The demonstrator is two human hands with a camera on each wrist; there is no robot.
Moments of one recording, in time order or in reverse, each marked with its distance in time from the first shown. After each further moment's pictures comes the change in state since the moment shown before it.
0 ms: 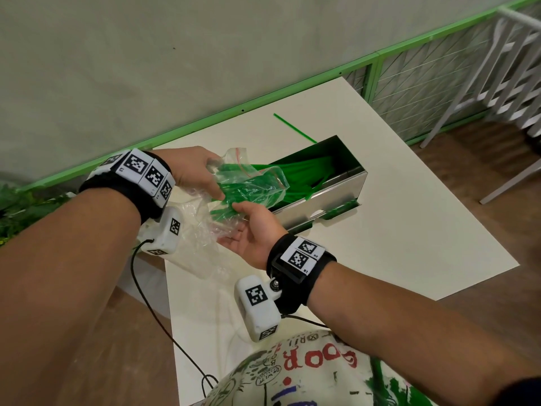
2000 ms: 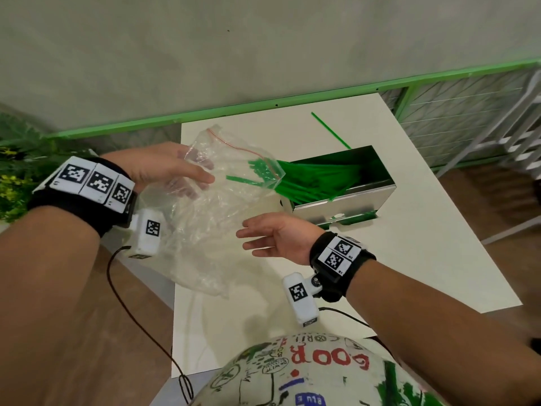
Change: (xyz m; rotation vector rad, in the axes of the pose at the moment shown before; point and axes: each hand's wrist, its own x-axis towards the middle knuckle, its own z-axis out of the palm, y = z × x) left_hand -0.082 -0.094 0.018 -0.684 0.086 0.025; right_hand 0.003 0.004 -0.031 -0.682 -0.209 0.106
